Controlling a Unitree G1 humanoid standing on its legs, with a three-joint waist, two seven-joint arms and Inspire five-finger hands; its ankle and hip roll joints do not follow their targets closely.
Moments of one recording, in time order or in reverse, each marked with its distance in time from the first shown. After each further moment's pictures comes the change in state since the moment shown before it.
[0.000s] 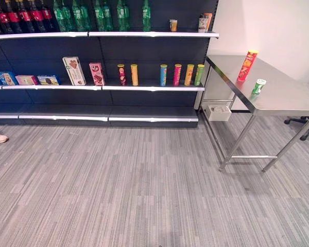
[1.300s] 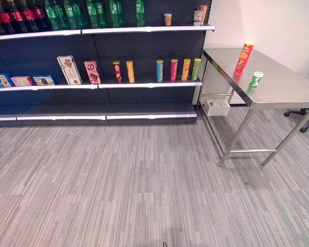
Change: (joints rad) left arm -0.033 -0.006 -0.108 -0.034 0.072 -0.005 -0.002; right arm -0.022 0.001 0.128 -0.044 -0.196 -0.028 0.005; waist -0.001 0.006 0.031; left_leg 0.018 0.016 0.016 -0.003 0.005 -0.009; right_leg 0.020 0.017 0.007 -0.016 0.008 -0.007
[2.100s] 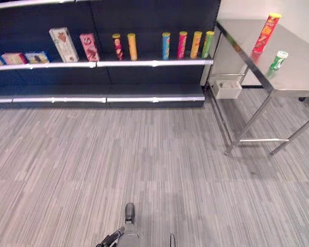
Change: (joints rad) left arm -0.089 -0.014 0.187 0.094 -0.209 -0.015 0.025; right arm -0.044 0.008 0.014 0.000 -0.052 -0.012 -0.013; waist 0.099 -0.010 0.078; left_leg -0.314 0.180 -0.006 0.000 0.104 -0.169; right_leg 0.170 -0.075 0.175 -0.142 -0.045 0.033
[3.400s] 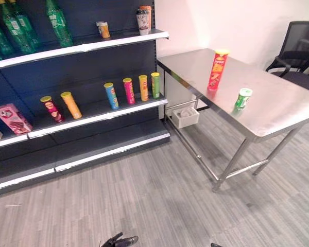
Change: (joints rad) left arm -0.017 -0.001 -0.267 -0.150 0.276 -0.030 -0.024; right arm -0.048 -0.012 0.107 -0.096 -0.064 -0.017 0.028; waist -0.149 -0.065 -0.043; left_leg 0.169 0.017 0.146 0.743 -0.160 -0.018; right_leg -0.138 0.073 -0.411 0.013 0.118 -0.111
